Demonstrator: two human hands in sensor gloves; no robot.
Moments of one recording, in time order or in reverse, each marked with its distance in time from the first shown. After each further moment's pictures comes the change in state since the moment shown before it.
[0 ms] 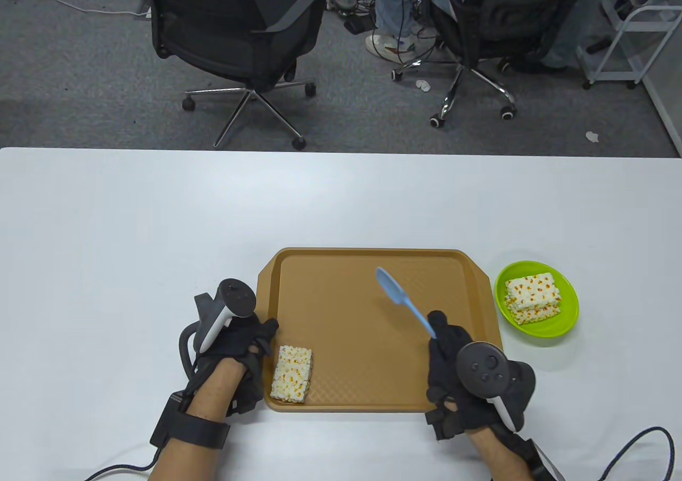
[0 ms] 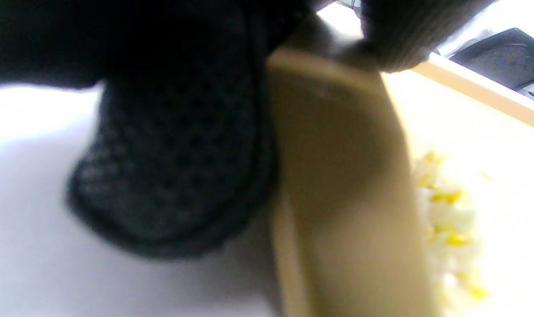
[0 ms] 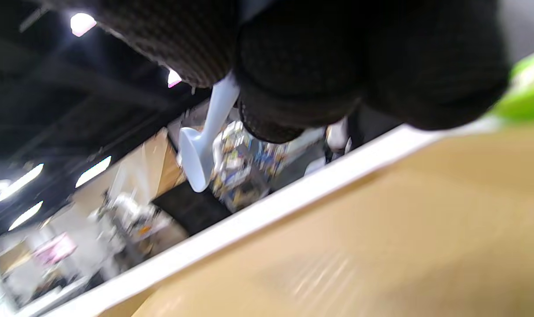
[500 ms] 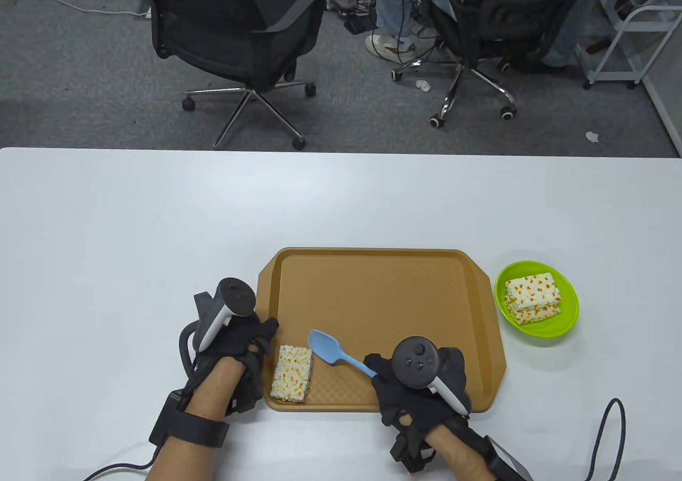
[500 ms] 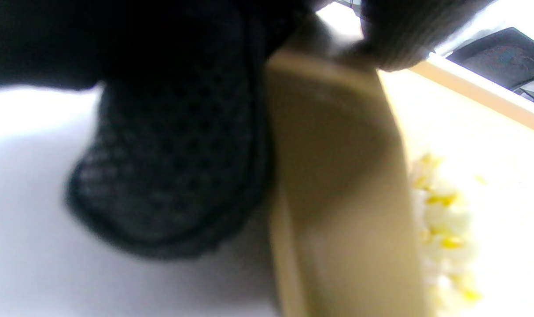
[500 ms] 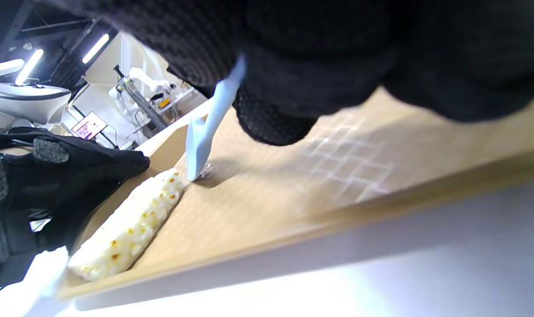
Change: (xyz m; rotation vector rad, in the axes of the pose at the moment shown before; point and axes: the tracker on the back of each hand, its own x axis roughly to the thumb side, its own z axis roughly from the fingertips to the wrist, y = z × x) left_hand 0.000 0.001 -0.002 -0.012 -0.009 0.009; right_hand 0.024 0.062 0.003 0.466 -0.022 -0.015
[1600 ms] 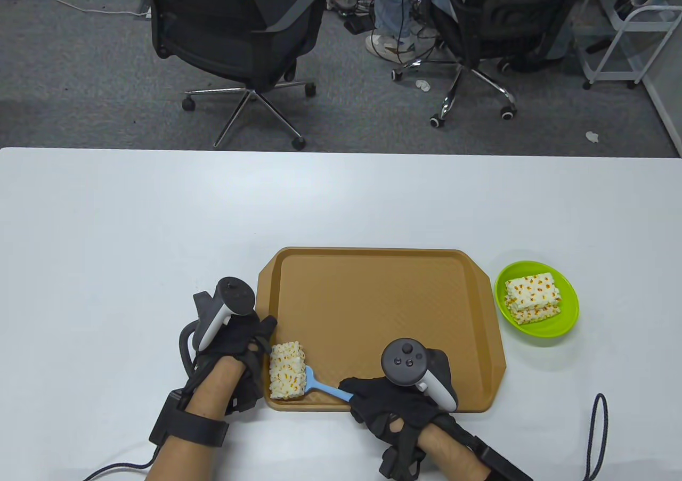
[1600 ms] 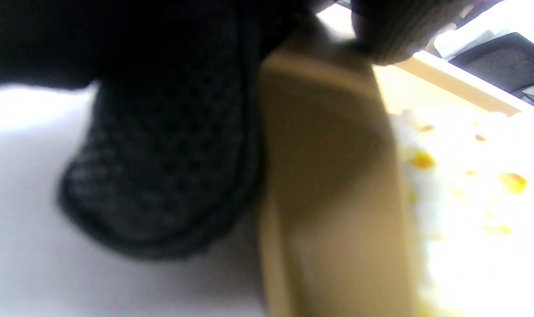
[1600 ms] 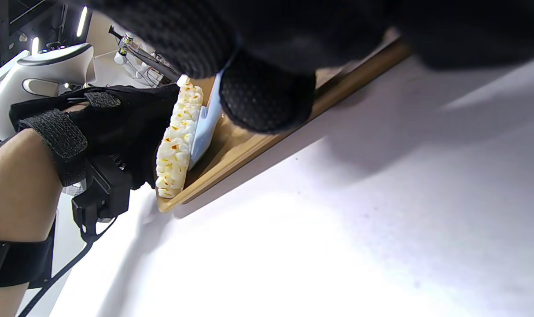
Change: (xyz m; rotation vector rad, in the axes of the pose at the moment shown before) left_hand -0.001 0.001 -0.001 0.003 0.004 0.009; right_hand 0.001 0.038 -0.008 0.265 -0.040 -0.261
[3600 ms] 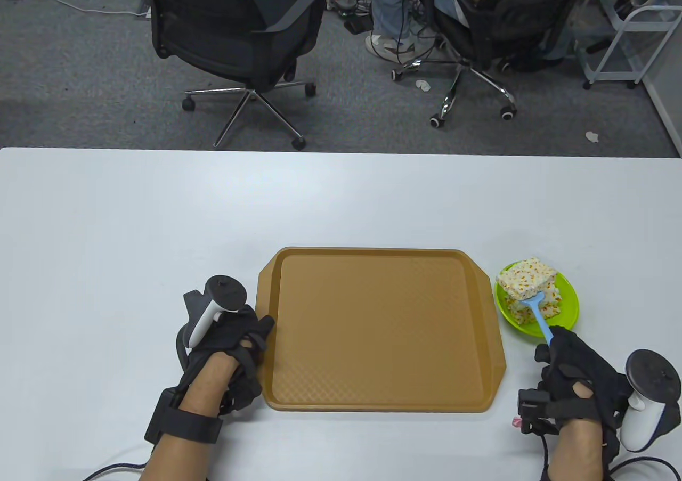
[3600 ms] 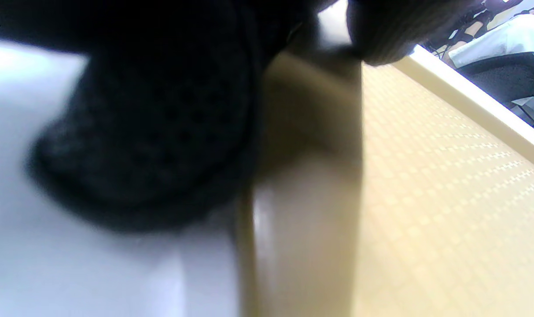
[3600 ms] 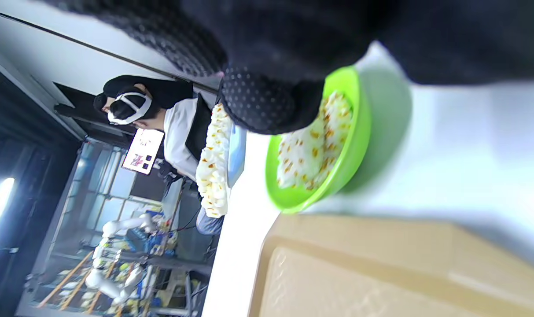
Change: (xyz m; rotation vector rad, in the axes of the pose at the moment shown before) left_hand -0.009 0.003 -0.005 -0.095 -0.013 0.104; right_hand -0.128 -0.185 0.158 -0.935 0.471 -0.598
